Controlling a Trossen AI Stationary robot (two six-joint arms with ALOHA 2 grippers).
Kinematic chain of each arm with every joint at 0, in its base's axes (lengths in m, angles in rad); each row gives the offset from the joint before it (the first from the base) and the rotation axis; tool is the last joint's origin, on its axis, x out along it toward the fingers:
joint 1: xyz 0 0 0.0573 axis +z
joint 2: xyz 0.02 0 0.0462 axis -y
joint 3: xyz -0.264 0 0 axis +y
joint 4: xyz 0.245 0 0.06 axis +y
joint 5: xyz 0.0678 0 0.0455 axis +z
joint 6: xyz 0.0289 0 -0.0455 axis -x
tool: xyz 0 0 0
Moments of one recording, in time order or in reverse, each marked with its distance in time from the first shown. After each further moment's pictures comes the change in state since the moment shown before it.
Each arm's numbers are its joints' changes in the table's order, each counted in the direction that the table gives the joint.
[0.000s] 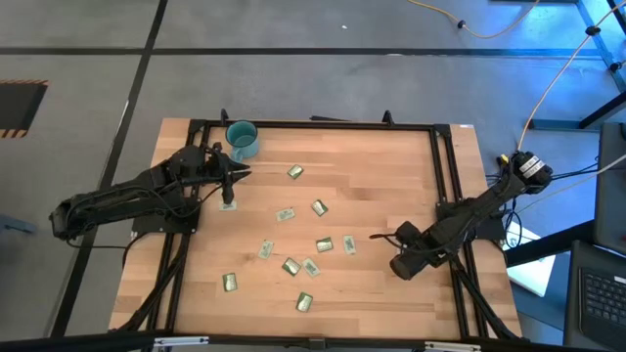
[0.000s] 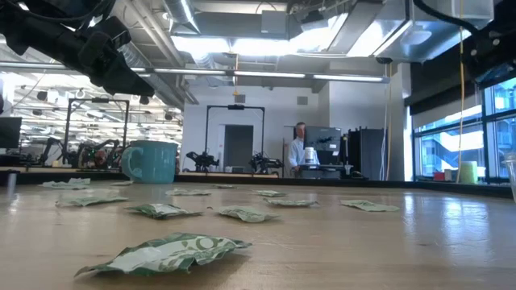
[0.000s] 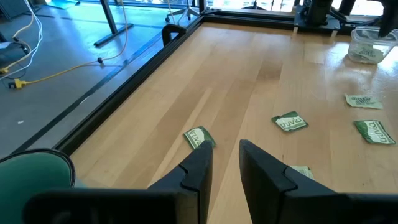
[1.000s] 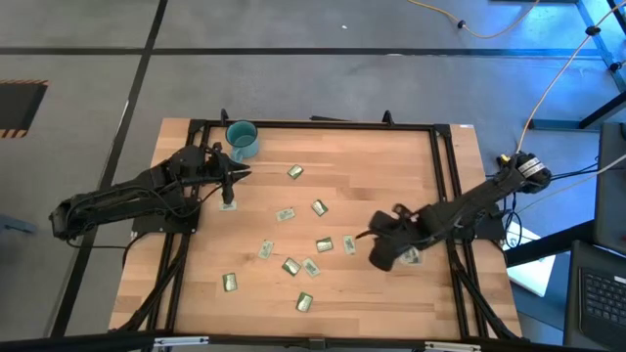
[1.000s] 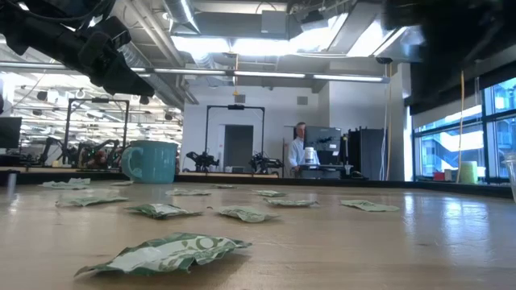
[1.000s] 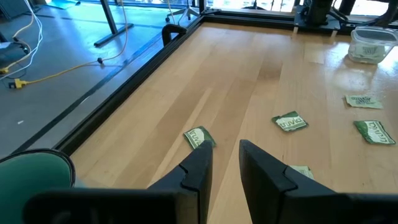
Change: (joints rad) left arm 0.000 0.000 0.000 0.000 0.000 0.000; right arm -0.194 -0.027 -0.184 -0.176 -0.281 0.656
